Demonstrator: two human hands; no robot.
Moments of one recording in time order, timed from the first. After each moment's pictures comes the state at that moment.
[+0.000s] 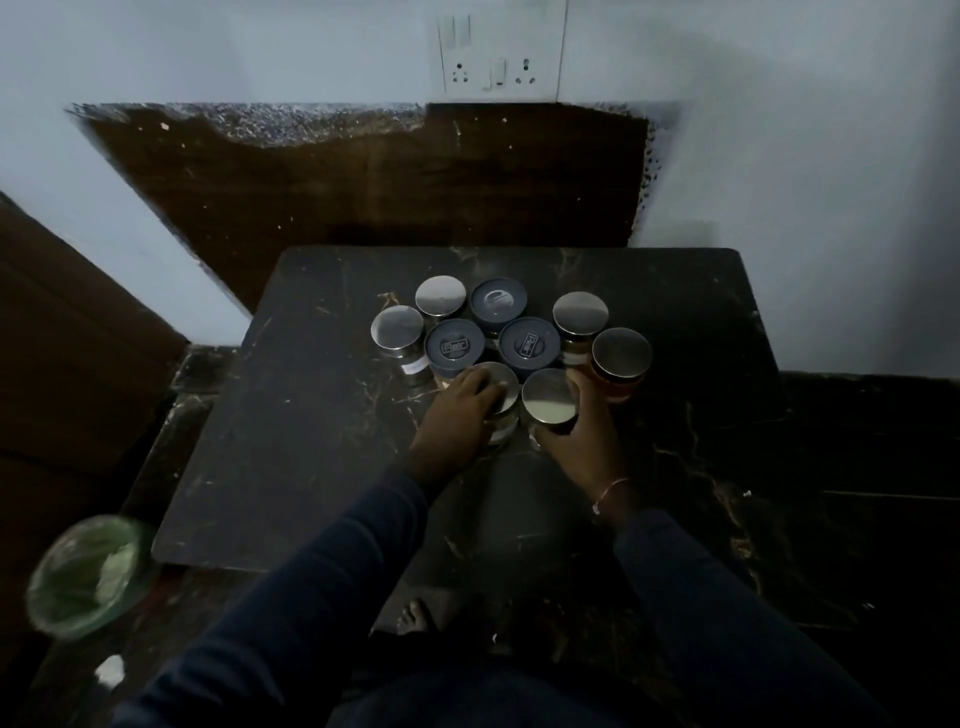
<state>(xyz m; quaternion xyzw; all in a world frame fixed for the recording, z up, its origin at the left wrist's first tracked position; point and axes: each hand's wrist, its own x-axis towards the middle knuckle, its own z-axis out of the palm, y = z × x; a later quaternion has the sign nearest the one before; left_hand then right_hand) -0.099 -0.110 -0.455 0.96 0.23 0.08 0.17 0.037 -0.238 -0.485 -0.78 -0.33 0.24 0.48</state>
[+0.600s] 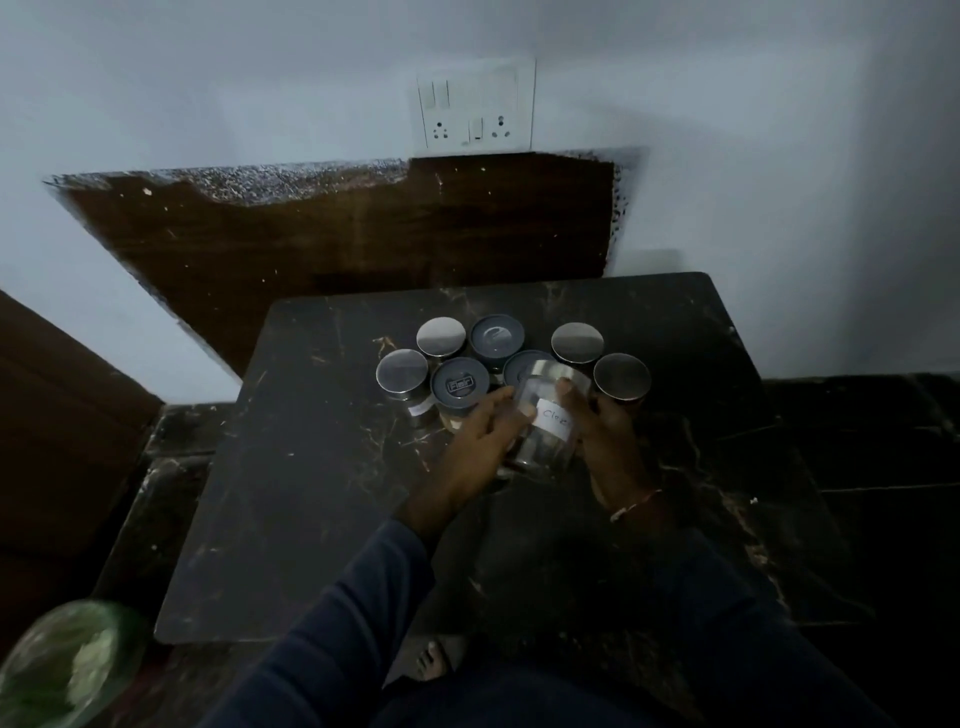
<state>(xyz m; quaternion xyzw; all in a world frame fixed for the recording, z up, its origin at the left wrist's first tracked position) -0.105 -0.118 -0.414 0.60 0.31 0.13 0.72 0.019 -0.219 -0.426 -0.61 -0.13 0.38 0.68</state>
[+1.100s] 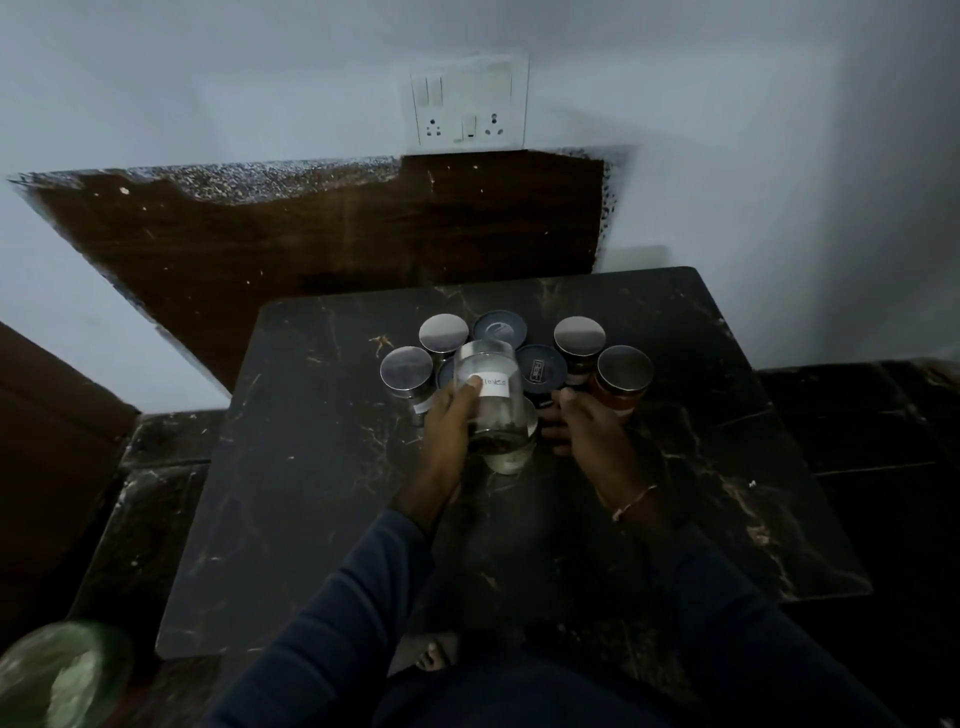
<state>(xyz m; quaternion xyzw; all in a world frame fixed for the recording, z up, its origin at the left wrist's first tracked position) -0.119 -0.092 -0.417 0.48 0.37 0.25 0.76 -0.003 -0.208 -0.423 -0.72 -0.14 0.35 0.58</state>
